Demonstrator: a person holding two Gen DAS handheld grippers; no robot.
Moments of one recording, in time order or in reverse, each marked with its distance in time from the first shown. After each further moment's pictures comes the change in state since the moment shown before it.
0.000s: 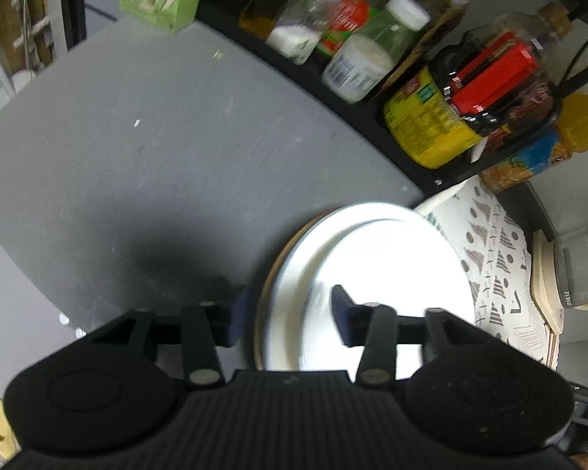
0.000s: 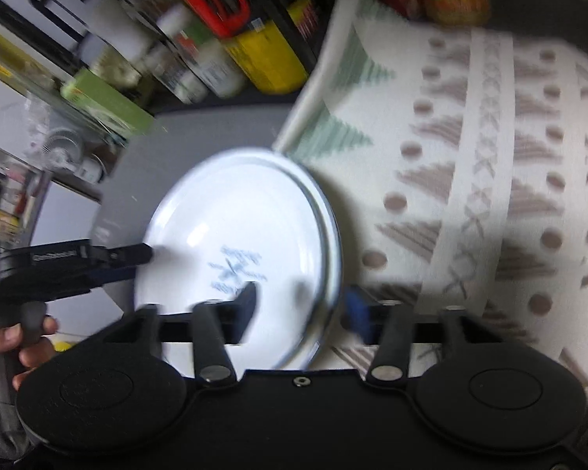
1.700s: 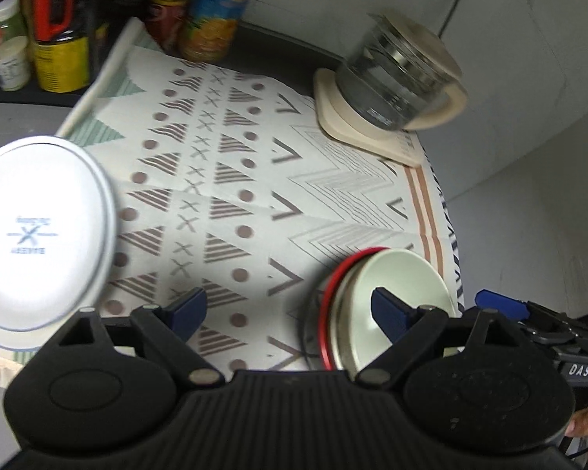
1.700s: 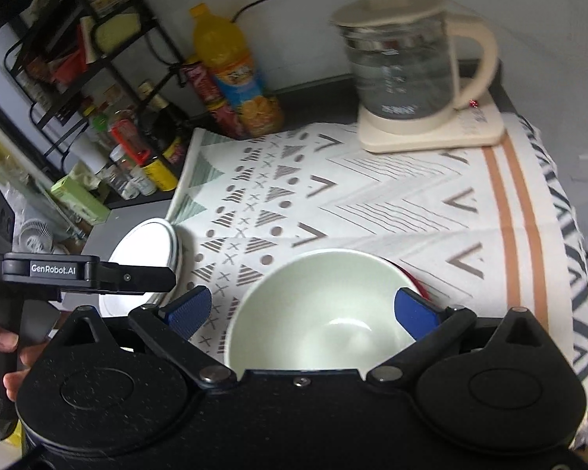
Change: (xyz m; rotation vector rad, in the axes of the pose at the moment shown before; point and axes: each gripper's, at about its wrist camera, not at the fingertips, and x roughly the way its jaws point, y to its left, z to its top) left arm -0.023 -0.264 -0.149 0.477 0.154 -0.209; right arm -0.216 -0.149 -0.137 0.148 -0.317 -0.152
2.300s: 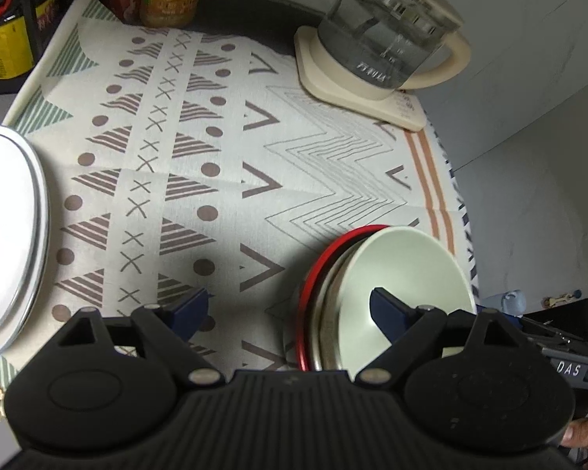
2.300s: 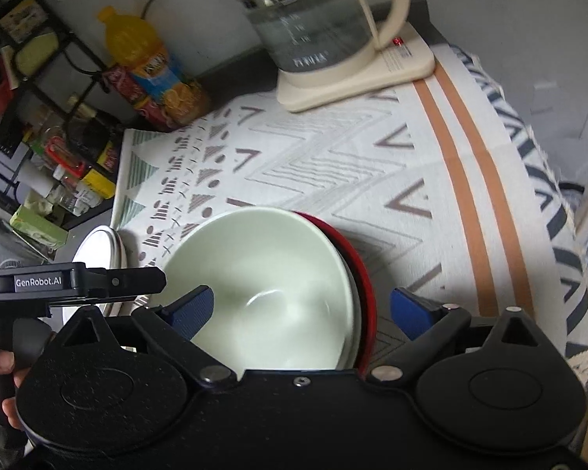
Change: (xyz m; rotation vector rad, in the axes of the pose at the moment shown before) left arm 0.065 -0.017 -0.005 0.045 0.078 0.015; right arm 0.027 -0.056 -0.029 0.187 0.050 -0.070
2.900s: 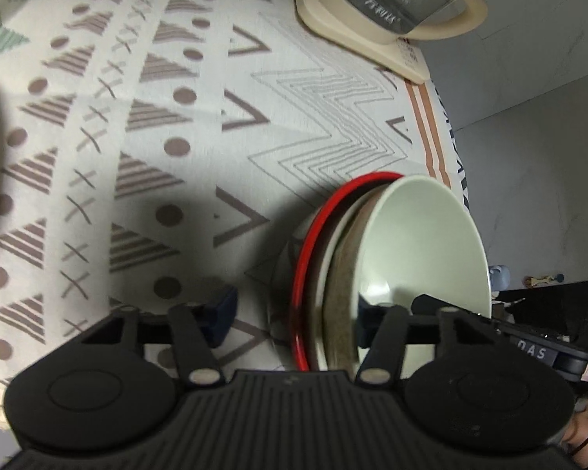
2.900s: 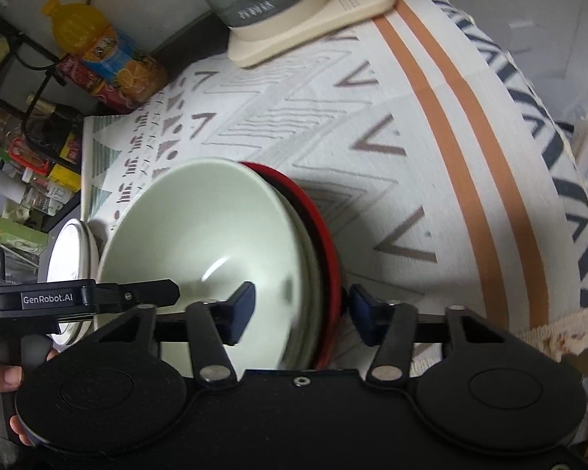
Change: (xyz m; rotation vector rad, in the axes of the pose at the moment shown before) left arm 0.051 0.012 -0.012 -0.059 0.154 -0.112; right arm 0.029 -0.025 -0.019 0.125 0.103 -0.034
